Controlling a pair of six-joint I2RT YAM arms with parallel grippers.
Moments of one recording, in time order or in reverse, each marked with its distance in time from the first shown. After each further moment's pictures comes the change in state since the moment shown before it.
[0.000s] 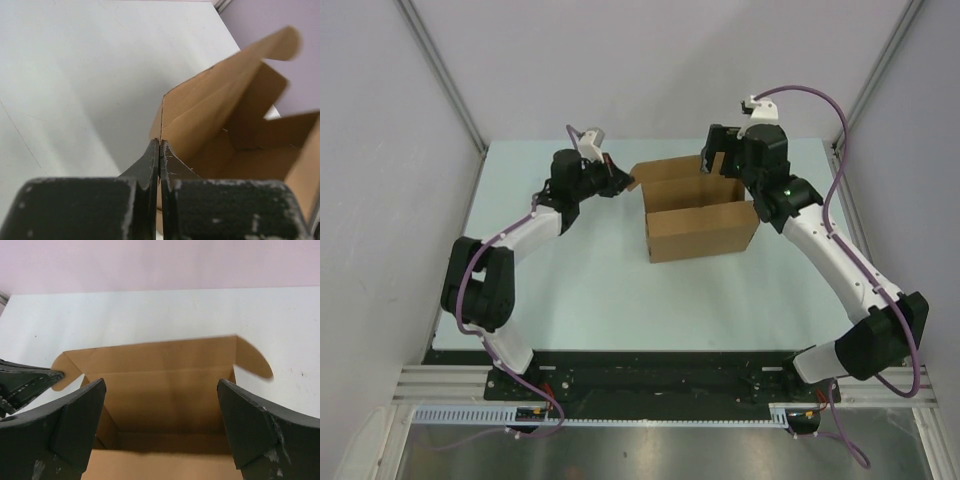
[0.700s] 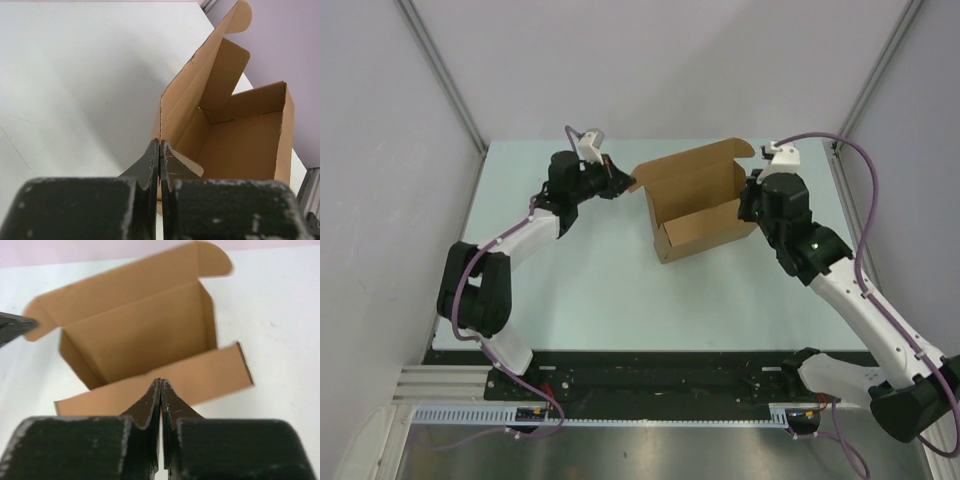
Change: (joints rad) left arm -0.005 -0.041 -0.031 0.018 0.038 -0.014; right arm 0.092 -0.321 -0.270 -0.098 0.127 0.018
